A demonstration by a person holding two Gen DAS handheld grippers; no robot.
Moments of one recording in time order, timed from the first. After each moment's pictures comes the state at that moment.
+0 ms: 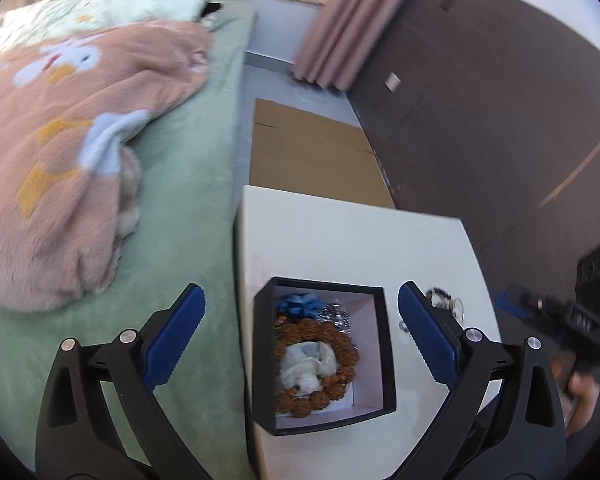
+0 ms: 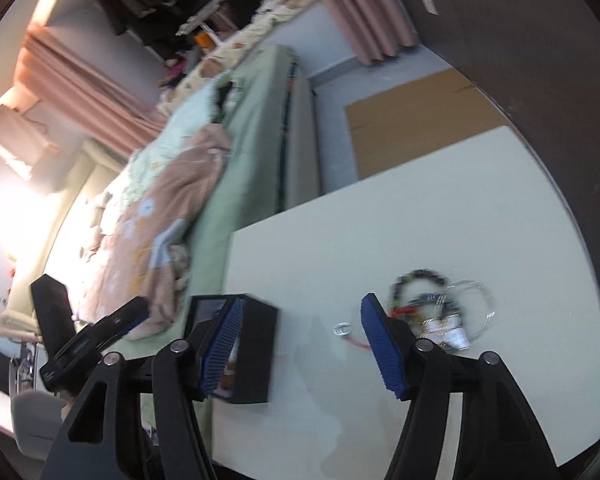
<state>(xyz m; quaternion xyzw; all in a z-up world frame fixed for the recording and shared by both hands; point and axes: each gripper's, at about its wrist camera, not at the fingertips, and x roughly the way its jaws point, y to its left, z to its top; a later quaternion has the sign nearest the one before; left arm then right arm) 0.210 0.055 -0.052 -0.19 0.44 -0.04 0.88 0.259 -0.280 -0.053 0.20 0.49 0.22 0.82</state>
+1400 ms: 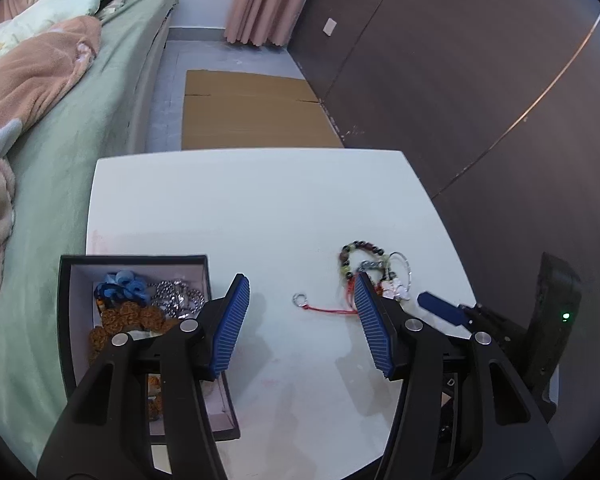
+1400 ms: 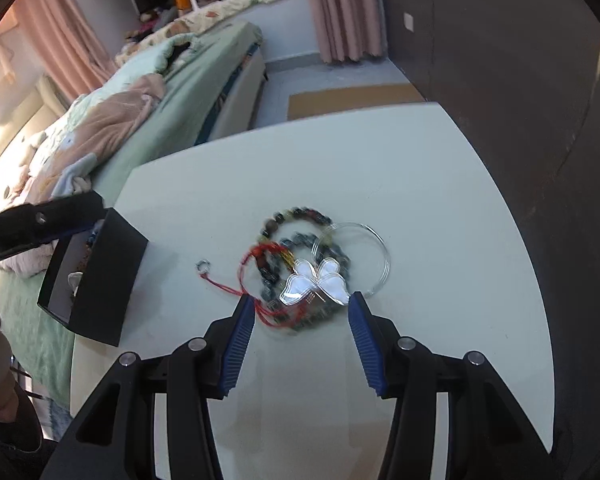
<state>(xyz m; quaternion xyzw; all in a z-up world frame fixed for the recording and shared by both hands) 0.237 -0.080 -0.068 -0.14 0.49 -0.12 0.85 0.228 -0.295 -0.122 0.03 0.48 0.15 0.86</state>
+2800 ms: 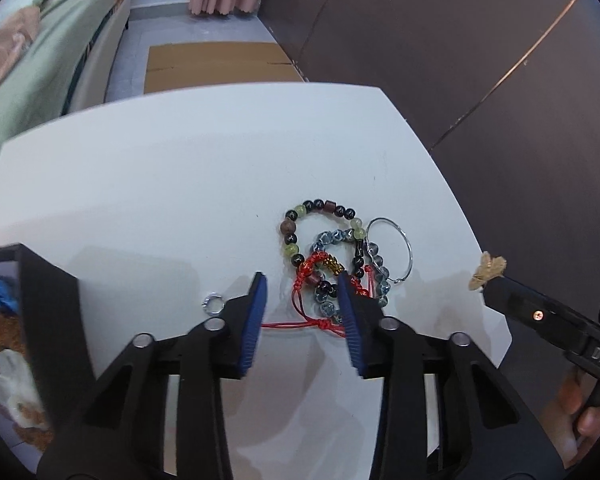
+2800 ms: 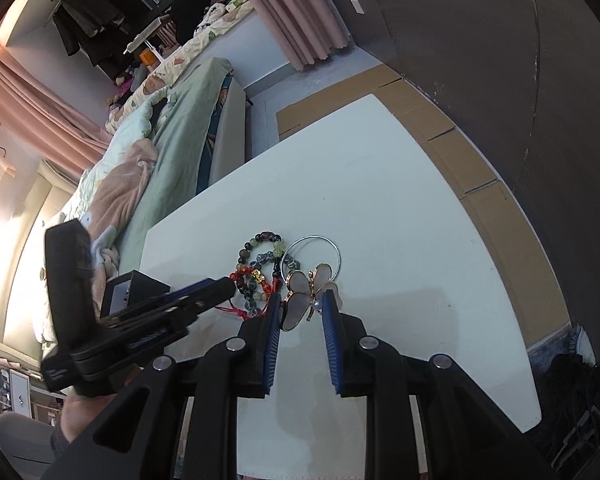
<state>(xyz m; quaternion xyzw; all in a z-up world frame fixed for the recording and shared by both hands) 0.263 -0.159 -0.135 -0.12 0.53 -0.17 0.83 0.222 -0.377 -0.105 0.20 0.49 0.14 0.84</state>
